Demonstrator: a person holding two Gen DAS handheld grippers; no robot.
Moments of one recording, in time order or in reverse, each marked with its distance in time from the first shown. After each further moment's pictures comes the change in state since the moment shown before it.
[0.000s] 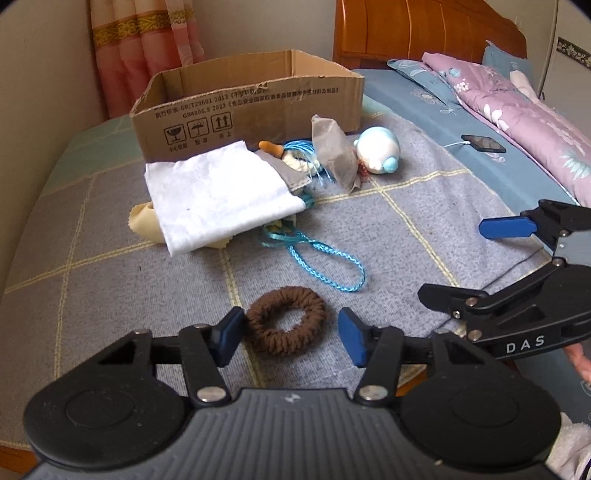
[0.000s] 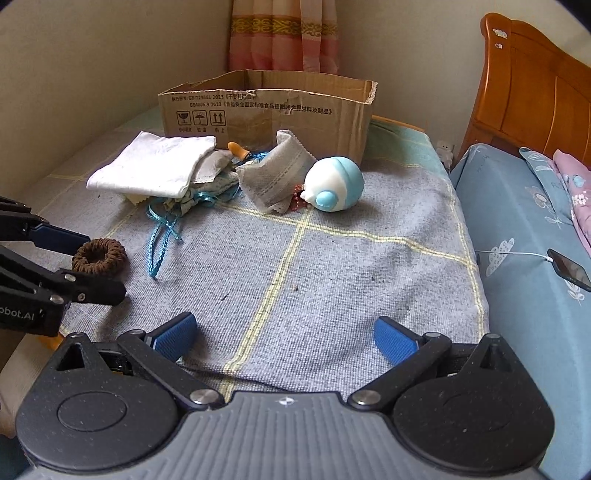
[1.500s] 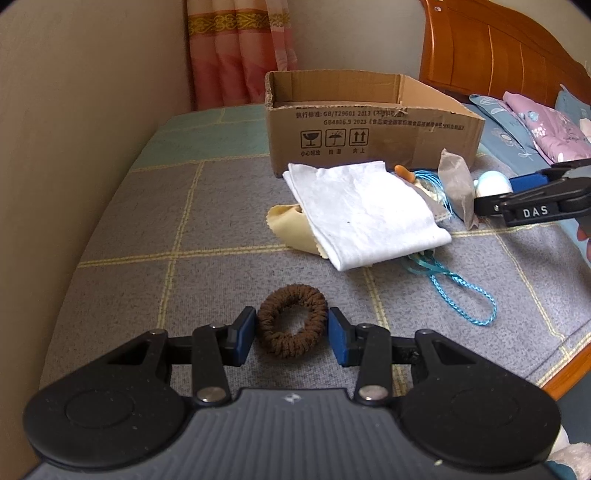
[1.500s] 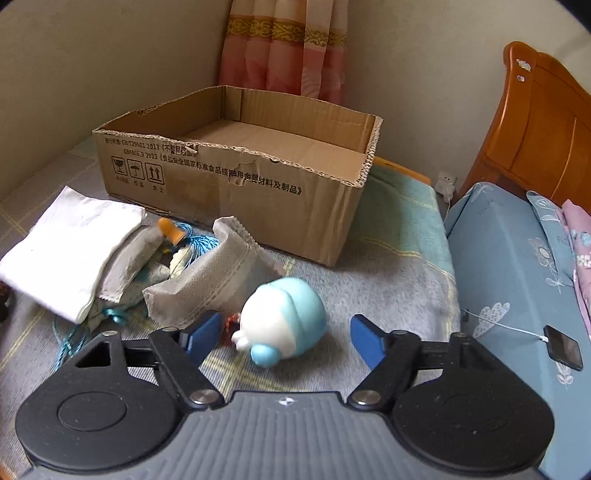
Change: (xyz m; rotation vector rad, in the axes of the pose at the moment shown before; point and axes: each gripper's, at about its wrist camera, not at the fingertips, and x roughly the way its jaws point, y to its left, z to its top) left arm -0.002 0.070 -0.004 -0.170 -0.044 0.178; right arm 0.070 -0.033 0.098 -0.103 -0.005 -0.041
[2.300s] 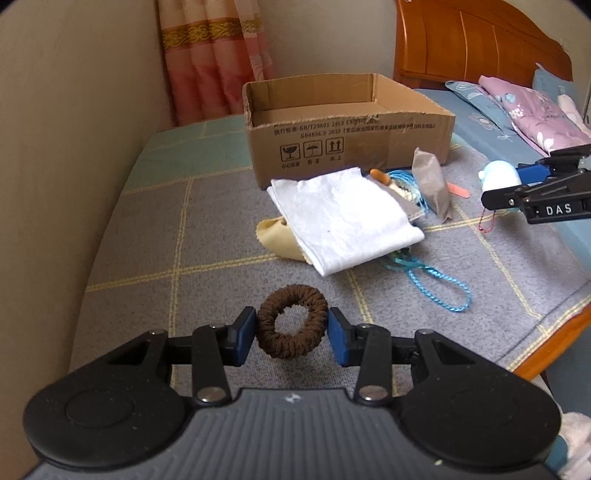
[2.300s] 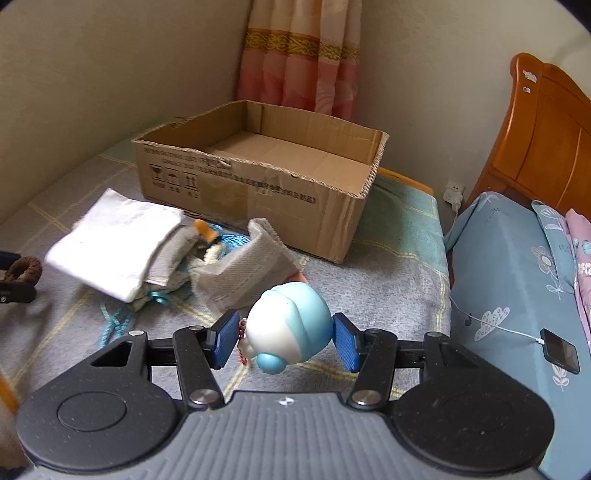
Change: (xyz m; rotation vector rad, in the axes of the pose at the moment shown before) left arm -0.026 -0.001 0.012 0.095 0.010 -0.034; right arm -0.050 0.004 -0.008 -0.024 -0.020 0.049
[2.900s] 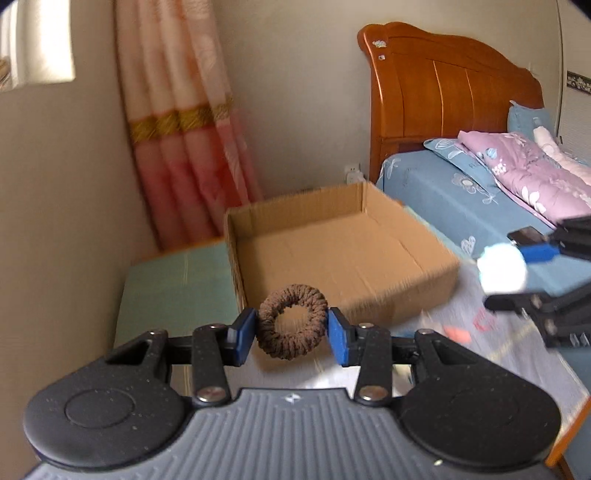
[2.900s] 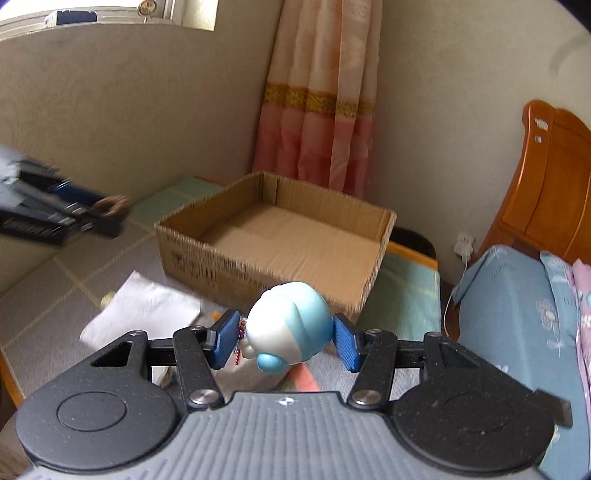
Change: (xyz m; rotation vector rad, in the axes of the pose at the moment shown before) left arm 0.012 0.010 0.153 0.103 -0.194 -0.055; right arm -0.035 -0.008 0.061 -0.049 -0.136 0.048
